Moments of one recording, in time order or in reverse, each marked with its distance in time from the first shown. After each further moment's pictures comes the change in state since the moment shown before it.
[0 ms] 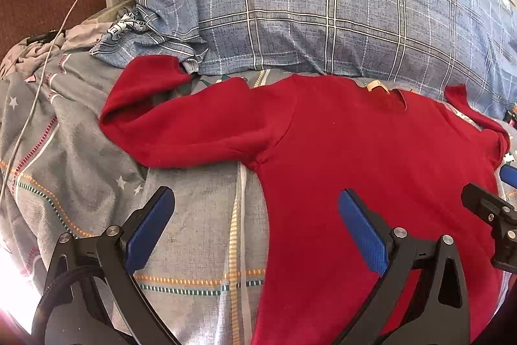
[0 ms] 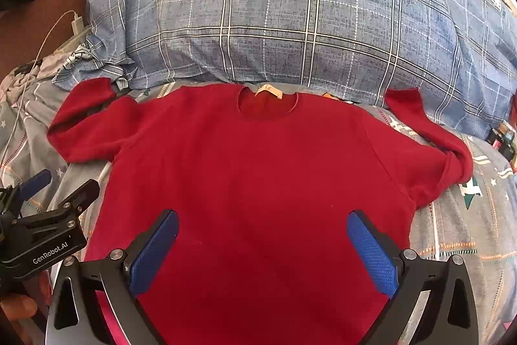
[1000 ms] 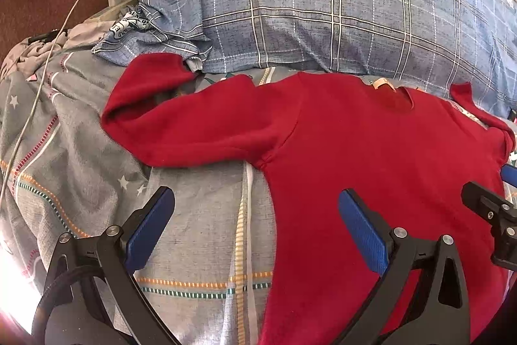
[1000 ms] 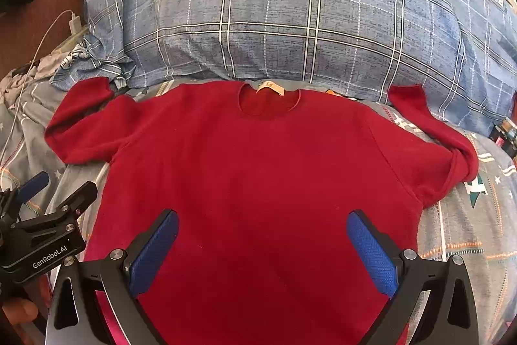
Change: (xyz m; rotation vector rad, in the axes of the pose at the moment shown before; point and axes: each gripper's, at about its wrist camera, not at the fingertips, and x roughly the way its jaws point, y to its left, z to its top) left arm 0.006 0.002 -0.001 0.004 0.003 0.023; right arm 0.008 -0.001 0.000 0.010 0.009 0.002
